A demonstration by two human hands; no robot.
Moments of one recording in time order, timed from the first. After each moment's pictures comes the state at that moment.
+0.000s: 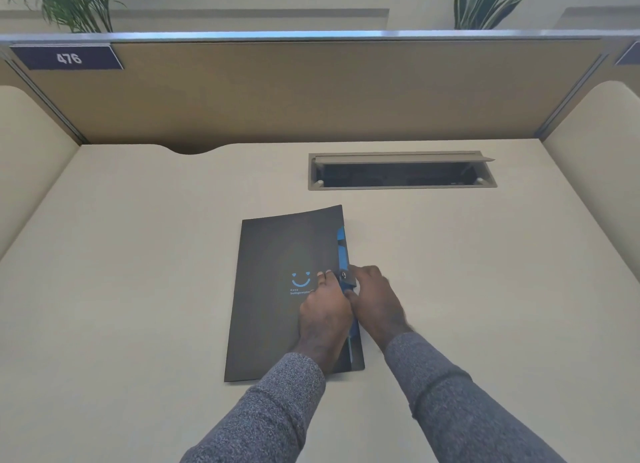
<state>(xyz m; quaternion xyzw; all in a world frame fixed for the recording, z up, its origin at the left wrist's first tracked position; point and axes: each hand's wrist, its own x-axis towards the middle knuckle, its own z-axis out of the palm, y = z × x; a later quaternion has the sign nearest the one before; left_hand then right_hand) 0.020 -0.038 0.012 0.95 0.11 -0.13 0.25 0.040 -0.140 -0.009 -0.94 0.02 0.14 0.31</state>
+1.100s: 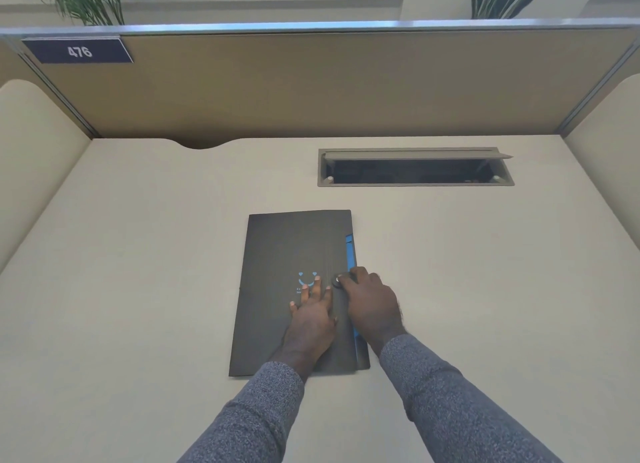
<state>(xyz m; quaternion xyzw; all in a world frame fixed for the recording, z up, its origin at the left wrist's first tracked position) 0.013 0.007 -0.029 0.95 0.02 -0.24 0.20 0.041 -0.122 -0.036 -0.99 -0.13 0.05 0.10</state>
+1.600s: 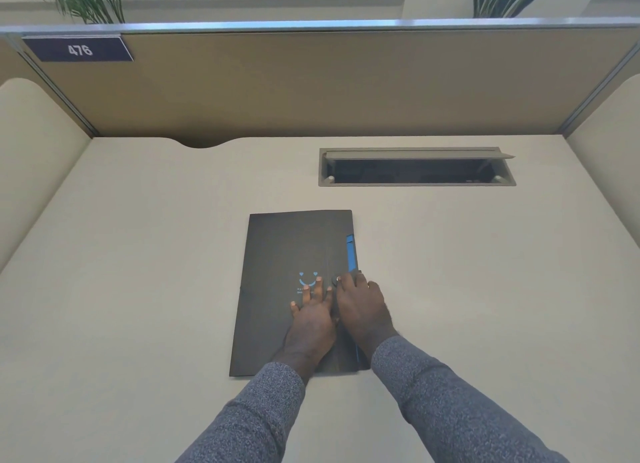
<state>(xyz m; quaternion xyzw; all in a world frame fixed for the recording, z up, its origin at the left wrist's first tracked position) 0.014 0.005 -0.037 0.95 0.02 -0.25 0.19 0.037 -0.103 -0.034 -0.98 -0.19 0.05 -0.09</state>
